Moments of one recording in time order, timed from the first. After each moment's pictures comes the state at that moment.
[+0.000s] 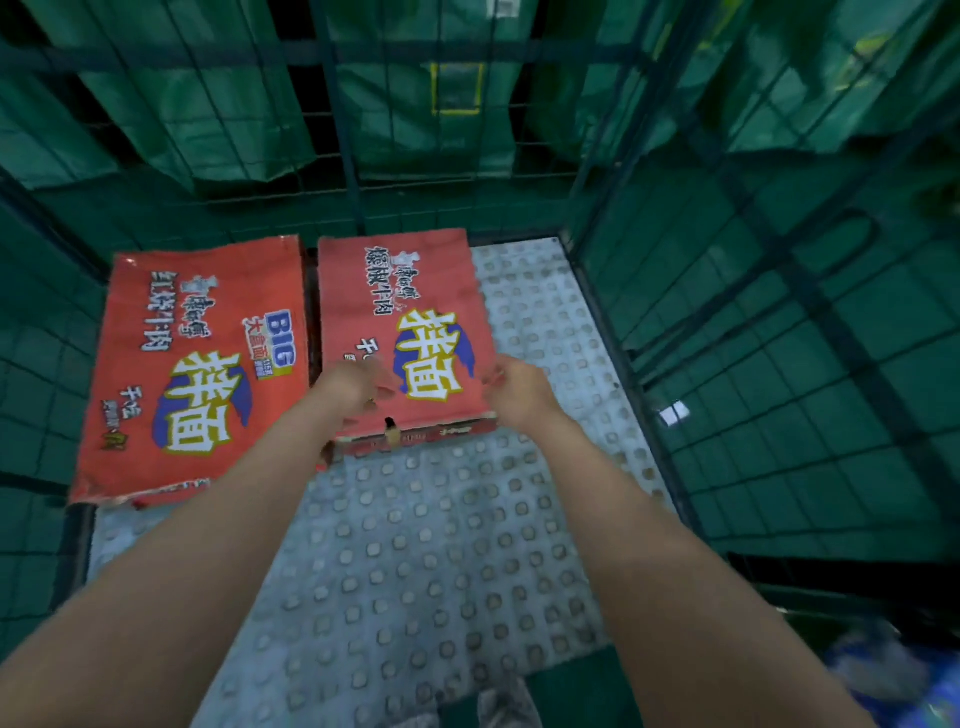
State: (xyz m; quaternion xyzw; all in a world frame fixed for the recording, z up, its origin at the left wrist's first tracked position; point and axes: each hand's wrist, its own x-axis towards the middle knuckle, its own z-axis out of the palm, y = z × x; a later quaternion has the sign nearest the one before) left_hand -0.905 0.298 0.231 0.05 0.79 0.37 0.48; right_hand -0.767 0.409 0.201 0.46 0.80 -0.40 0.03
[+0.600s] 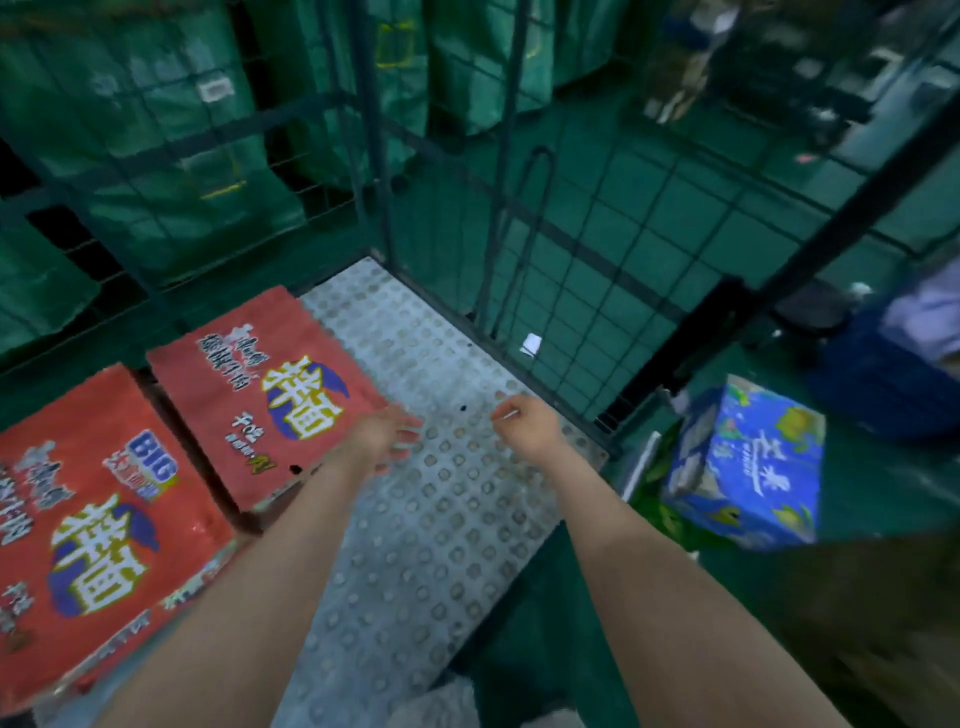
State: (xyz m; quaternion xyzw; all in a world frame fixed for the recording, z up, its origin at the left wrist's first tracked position) left_hand -0.748 0.285 0.262 0.25 0.73 0.23 0.59; right_hand -0.570 0.317 0.267 0.68 0.57 -0.45 -0.10
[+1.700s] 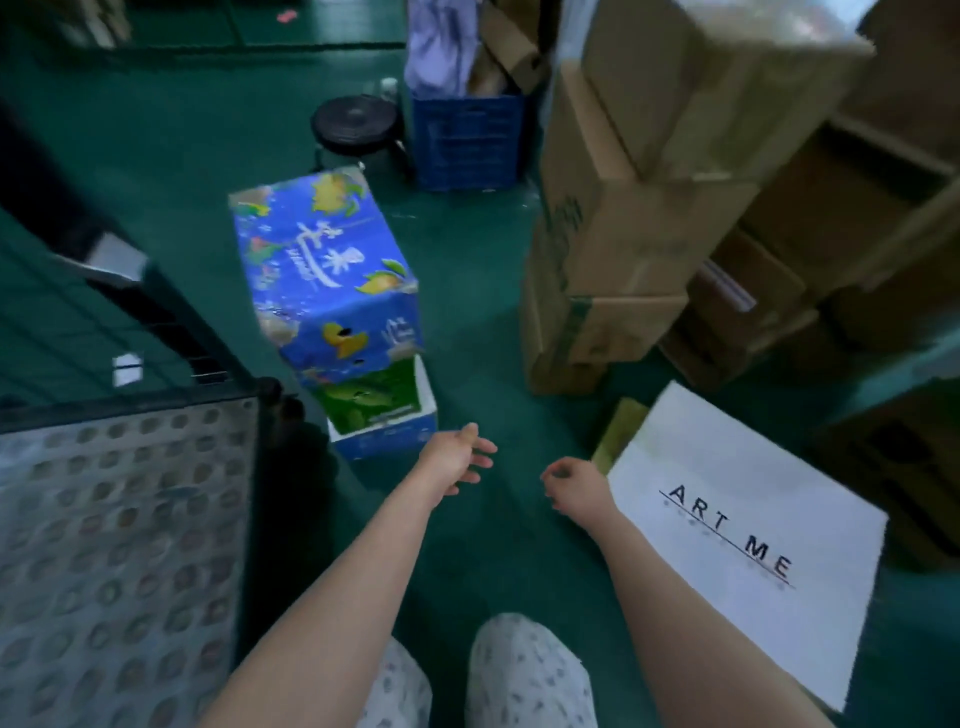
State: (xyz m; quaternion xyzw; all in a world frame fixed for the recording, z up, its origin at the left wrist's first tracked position) left_hand -0.232 0.155 -0.023 0.61 0.50 -0.12 0.60; right_hand -0.142 0.013 -0.051 0.87 0.12 -0.38 -0.28
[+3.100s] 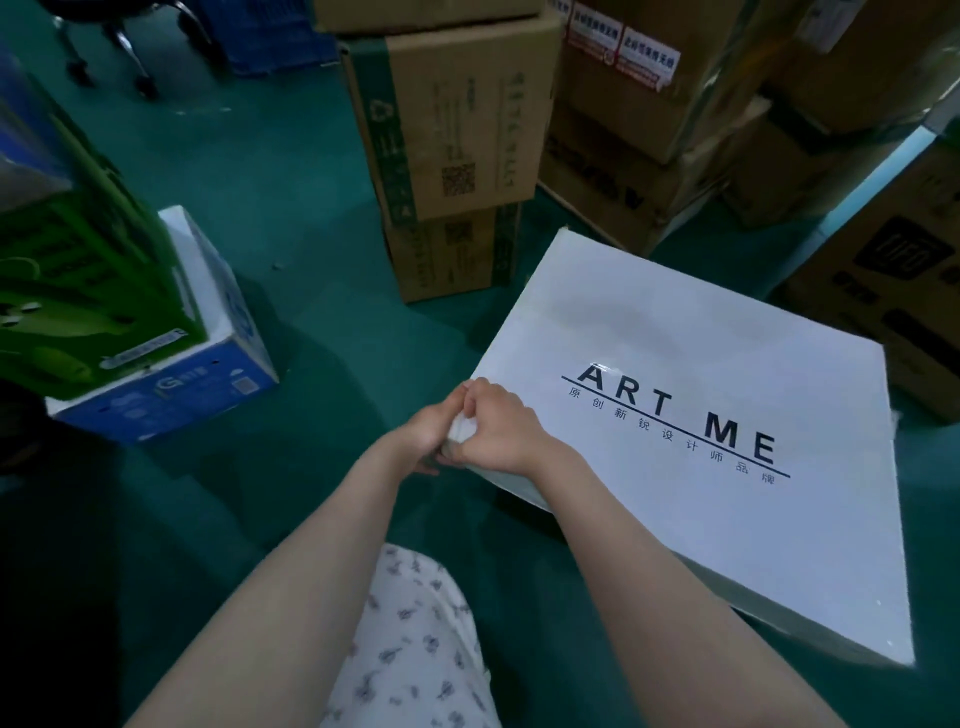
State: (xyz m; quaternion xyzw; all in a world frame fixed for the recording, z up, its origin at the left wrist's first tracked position) left_hand -0.098 0.032 -0.309 0.66 0.41 -0.25 0.58; right_hand -0.054 -0.073 -0.271 0.86 0.30 -0.34 -0.21
